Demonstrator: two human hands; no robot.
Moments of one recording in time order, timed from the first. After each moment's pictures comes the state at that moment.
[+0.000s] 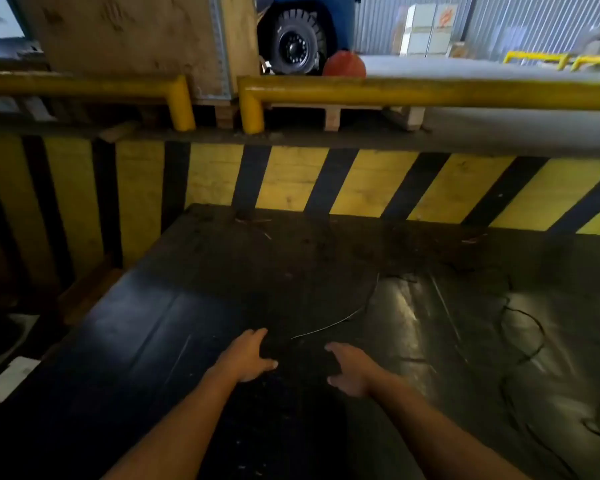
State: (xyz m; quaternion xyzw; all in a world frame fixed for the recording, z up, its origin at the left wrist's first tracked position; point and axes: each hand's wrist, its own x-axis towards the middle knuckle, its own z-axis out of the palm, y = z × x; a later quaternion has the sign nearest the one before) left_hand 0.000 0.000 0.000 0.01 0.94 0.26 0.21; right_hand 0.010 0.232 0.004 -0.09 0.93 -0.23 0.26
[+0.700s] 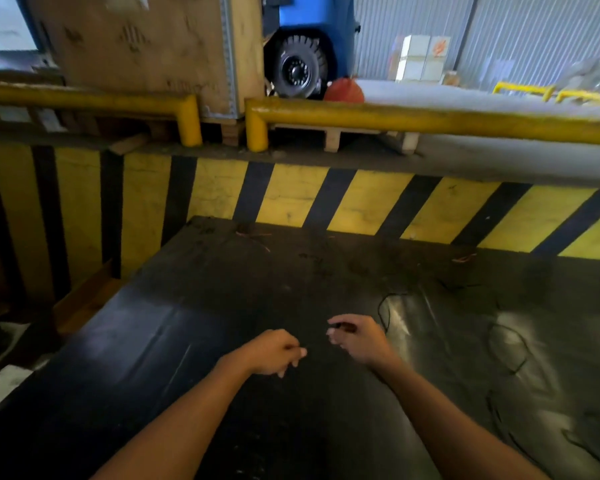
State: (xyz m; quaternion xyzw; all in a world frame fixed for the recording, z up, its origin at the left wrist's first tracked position) left_hand 0.011 0.032 0.063 0.15 0.91 0.30 0.25; right_hand 0.013 0.235 0.063 -0.02 0.89 -0.45 0.05
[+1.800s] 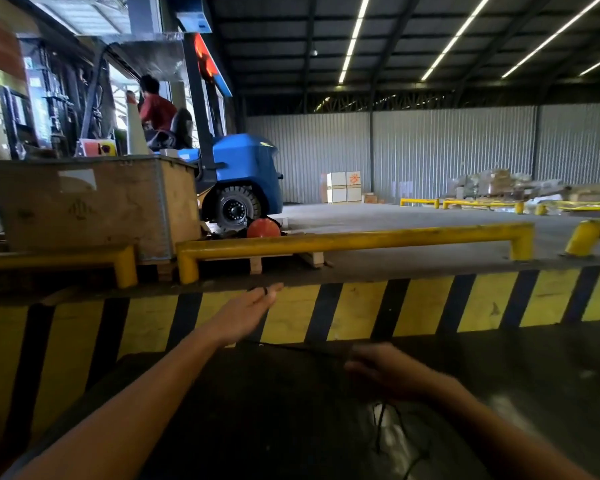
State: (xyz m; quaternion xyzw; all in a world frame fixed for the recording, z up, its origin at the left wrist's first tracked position) left_hand 0.057 0.190 0.328 0.25 0.89 0.37 -0.03; right_hand 0.111 0.453 0.261 -0.20 0.95 -0.23 -0.02
